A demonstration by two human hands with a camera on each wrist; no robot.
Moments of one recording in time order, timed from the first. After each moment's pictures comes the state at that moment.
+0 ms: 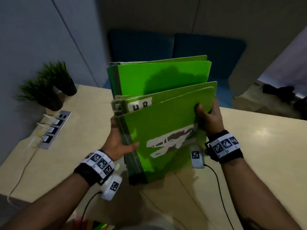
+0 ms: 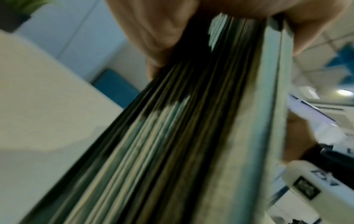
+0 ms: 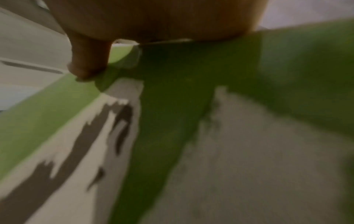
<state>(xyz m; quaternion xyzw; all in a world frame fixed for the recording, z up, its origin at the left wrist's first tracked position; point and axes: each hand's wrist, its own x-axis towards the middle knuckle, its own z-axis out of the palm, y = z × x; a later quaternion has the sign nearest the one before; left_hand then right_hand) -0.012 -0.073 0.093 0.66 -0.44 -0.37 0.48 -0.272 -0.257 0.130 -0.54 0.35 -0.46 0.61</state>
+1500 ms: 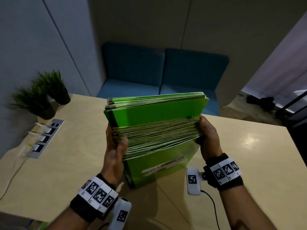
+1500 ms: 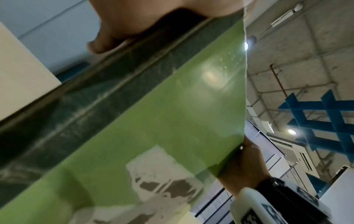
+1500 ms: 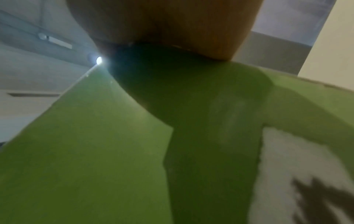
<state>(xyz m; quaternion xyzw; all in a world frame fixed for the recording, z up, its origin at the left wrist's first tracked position) -0.077 -0.045 0.146 0.59 -0.34 -0.33 0.65 -0.300 -0.204 0.150 -0.54 0.38 -0.44 0.60</state>
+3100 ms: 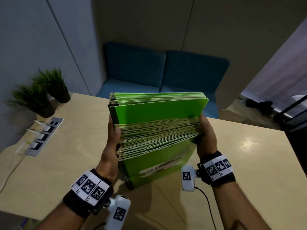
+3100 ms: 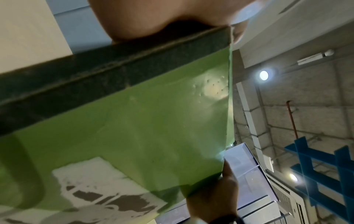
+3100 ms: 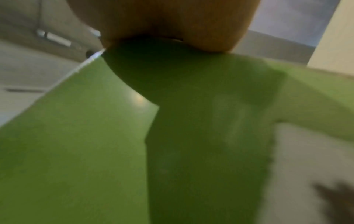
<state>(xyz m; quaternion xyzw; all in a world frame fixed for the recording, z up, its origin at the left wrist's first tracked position) -0.075 -0.059 0.162 0.44 -0.28 -0.46 0.72 -0.290 -0.215 0.140 -0.49 0.35 -0.48 0.63</state>
